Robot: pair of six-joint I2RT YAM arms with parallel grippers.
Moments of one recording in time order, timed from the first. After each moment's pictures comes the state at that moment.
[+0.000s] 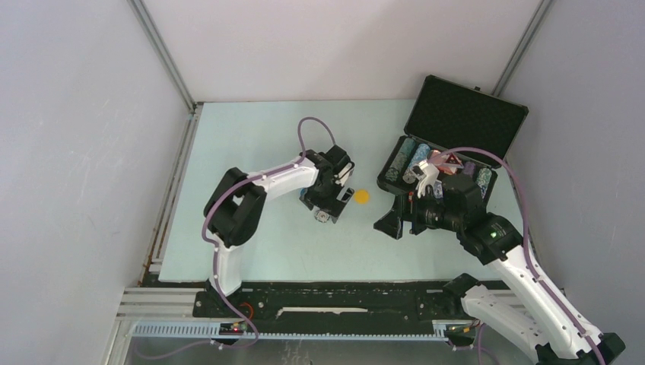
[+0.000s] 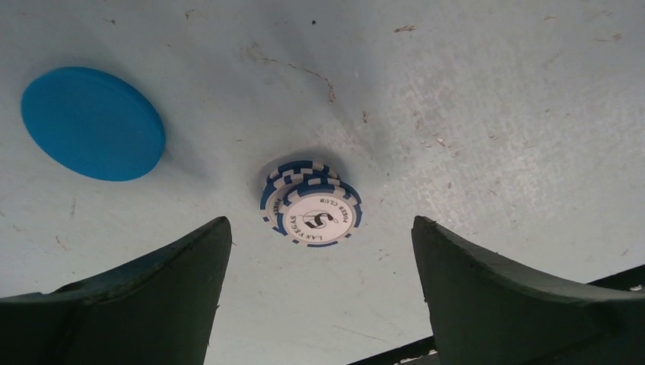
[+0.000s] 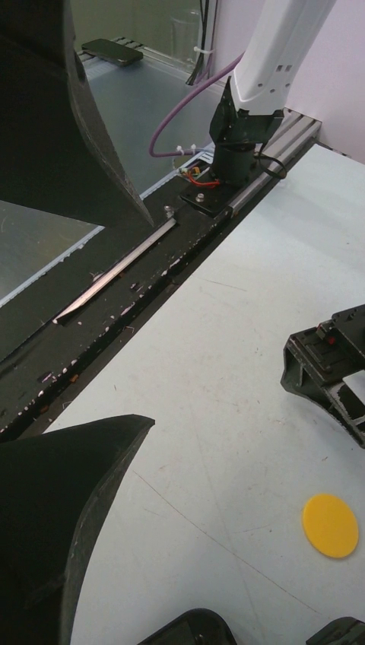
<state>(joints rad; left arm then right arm) -0.73 1.97 1.45 -0.85 0.04 -0.17 0.52 0.73 0.83 -0.63 -0.43 0.39</state>
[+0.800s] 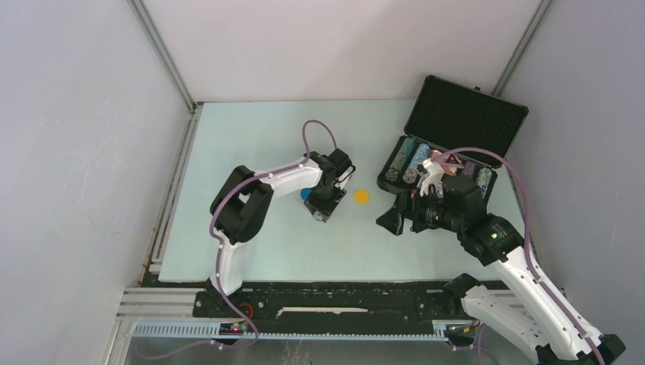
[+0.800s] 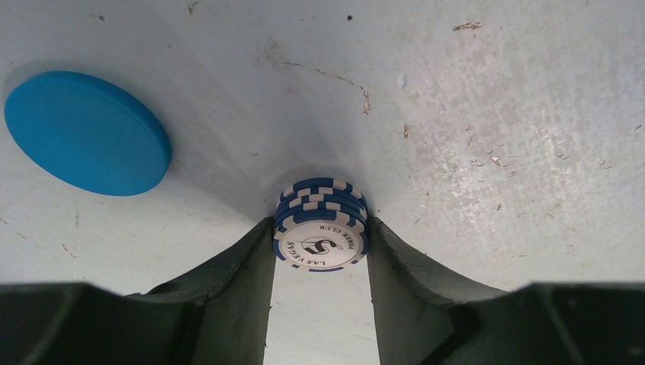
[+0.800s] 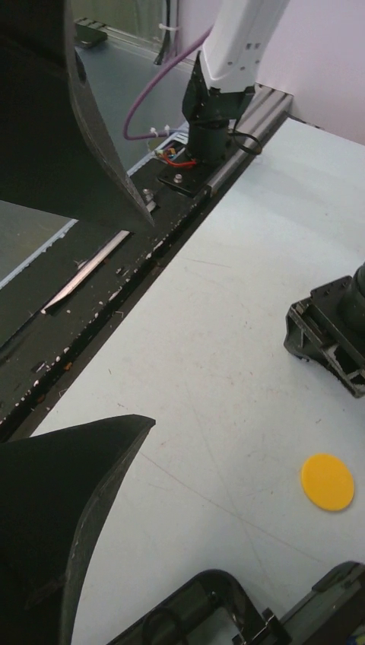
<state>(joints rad) -0.73 2.04 1.47 -0.87 -0.02 -0.15 0.52 0.73 0.83 -0.64 -0.35 0.41</state>
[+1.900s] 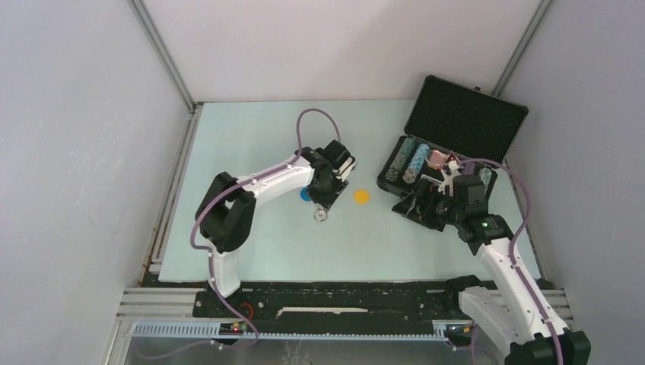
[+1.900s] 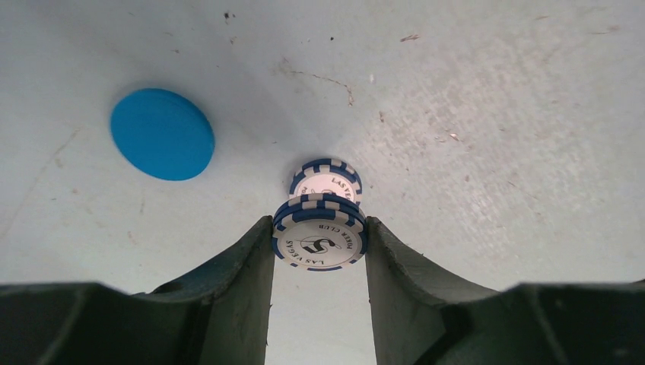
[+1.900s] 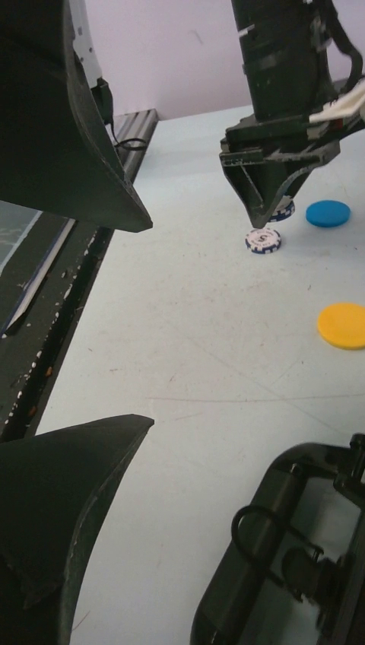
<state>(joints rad) -0.74 1.92 1.46 -0.84 -0.03 -0.07 0.17 0.80 0.64 -0.56 -0.40 0.62</state>
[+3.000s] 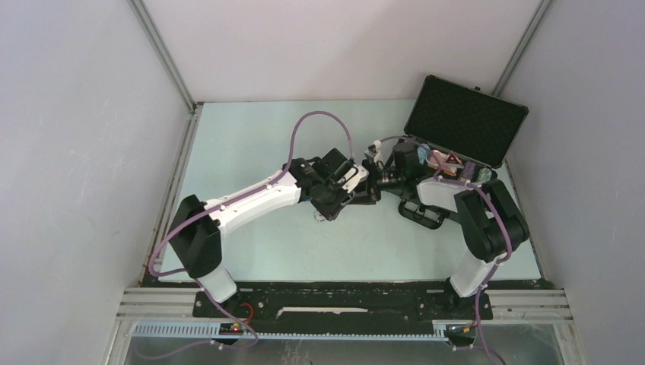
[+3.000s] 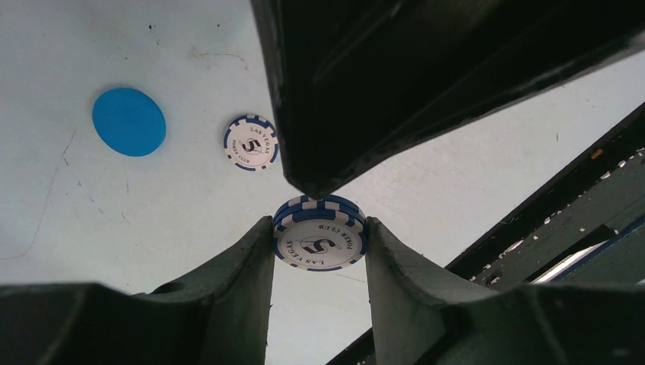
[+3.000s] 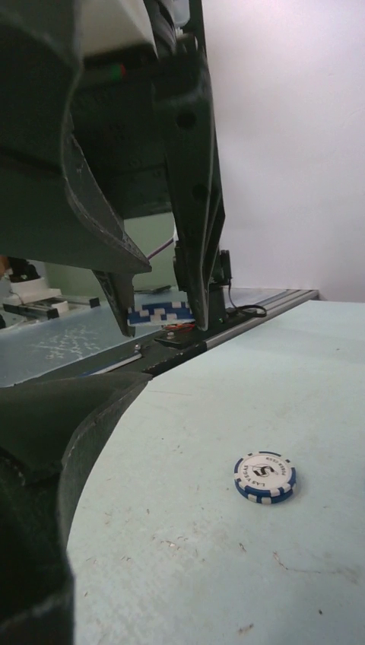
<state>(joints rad) -0.88 1.65 1.37 -0.84 0.00 0.00 0.37 1.70 0.86 0.28 -1.07 0.92</state>
